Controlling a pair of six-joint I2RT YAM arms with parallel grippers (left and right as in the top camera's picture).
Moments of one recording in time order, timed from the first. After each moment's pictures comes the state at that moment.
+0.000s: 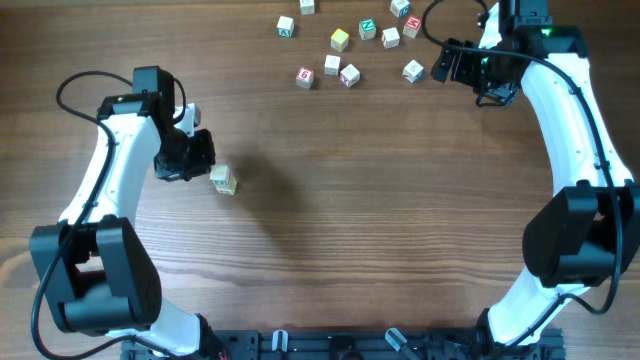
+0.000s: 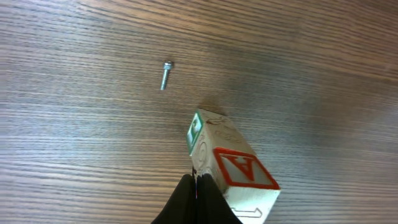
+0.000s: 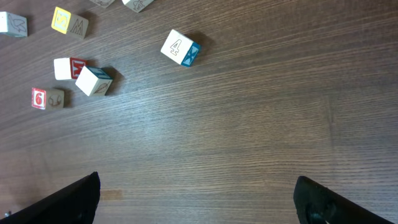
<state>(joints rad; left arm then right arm) 0.08 1.74 1.28 -1.05 0.16 -0.12 0.01 1.93 1.76 -0.99 -0.20 0.29</state>
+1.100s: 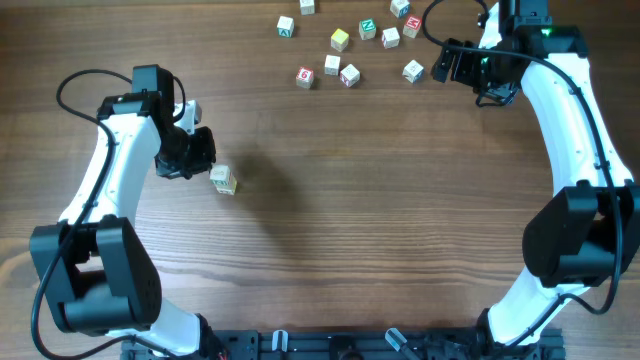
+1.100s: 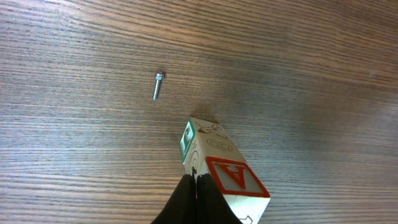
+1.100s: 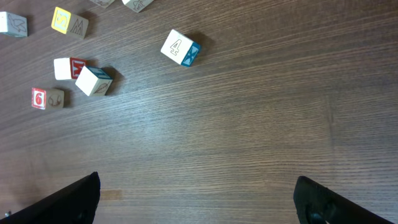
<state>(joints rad) 0.08 1.74 1.28 -1.03 0.18 -0.11 0.01 1.93 1.76 -0.99 -0.20 0.29</state>
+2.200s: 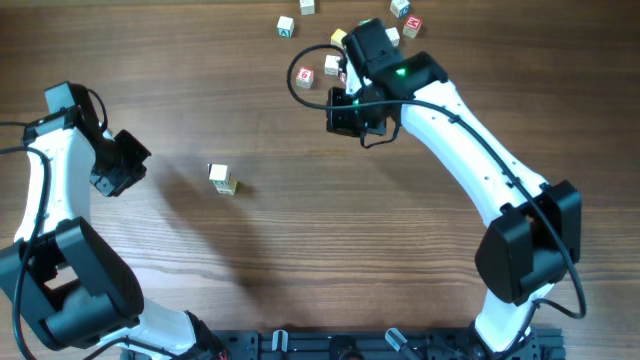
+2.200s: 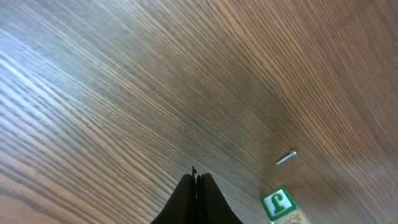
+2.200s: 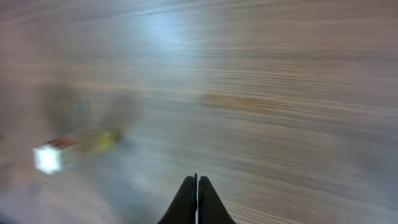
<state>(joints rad) 0.40 1.74 1.28 -0.99 0.09 -0.40 0.49 1.94 1.72 -1.00 -0.23 0.55</state>
